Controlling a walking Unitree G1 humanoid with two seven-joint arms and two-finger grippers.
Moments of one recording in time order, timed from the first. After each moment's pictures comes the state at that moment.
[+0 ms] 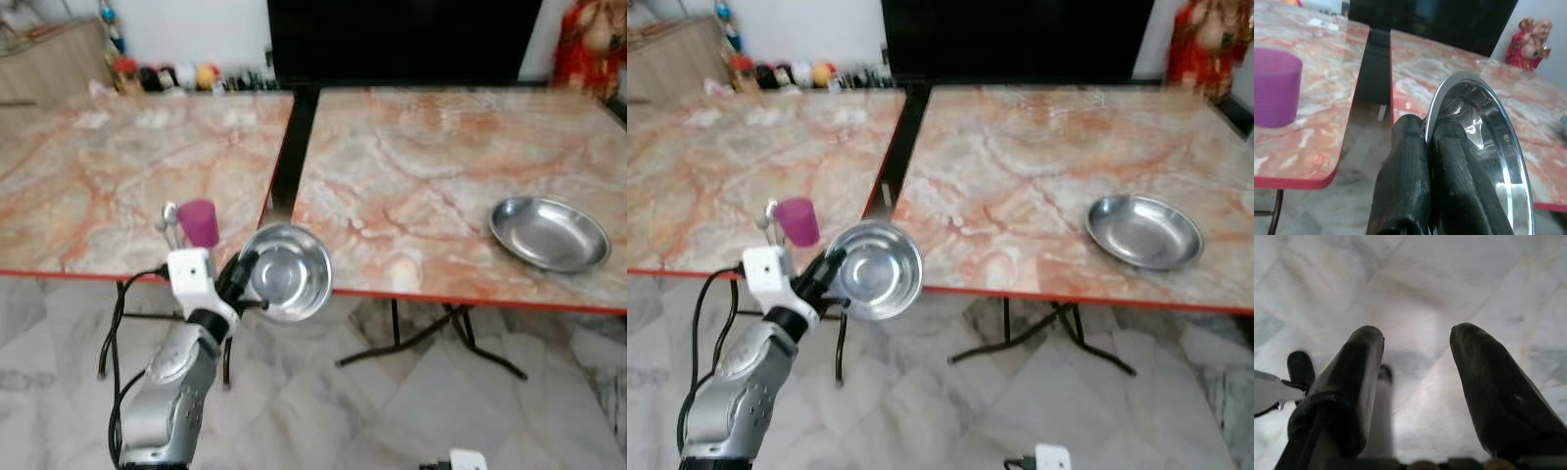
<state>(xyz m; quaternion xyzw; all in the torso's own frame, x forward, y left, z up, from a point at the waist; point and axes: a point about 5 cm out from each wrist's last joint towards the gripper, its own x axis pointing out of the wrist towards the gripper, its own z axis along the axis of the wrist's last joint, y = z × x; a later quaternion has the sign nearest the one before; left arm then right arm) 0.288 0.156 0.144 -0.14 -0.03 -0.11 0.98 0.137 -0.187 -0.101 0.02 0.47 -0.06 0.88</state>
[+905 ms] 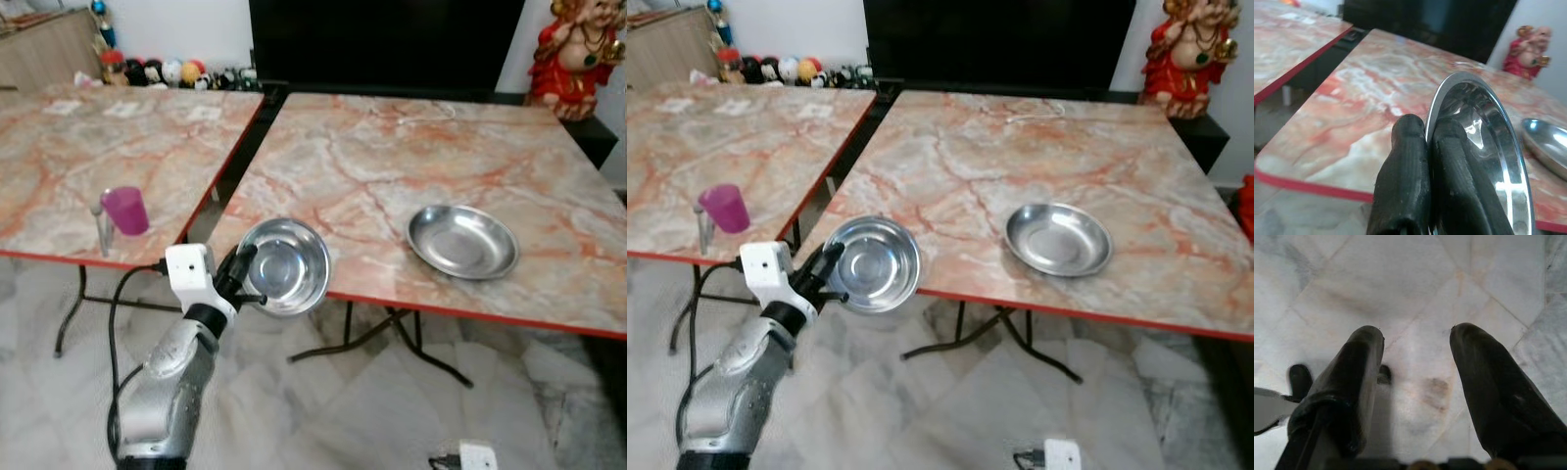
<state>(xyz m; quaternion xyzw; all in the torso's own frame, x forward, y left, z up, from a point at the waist) 0.291 0.169 0.145 -0.12 -0.03 -0.09 0.99 0.145 -0.176 -0.099 0.04 0.46 -0.06 0.88</state>
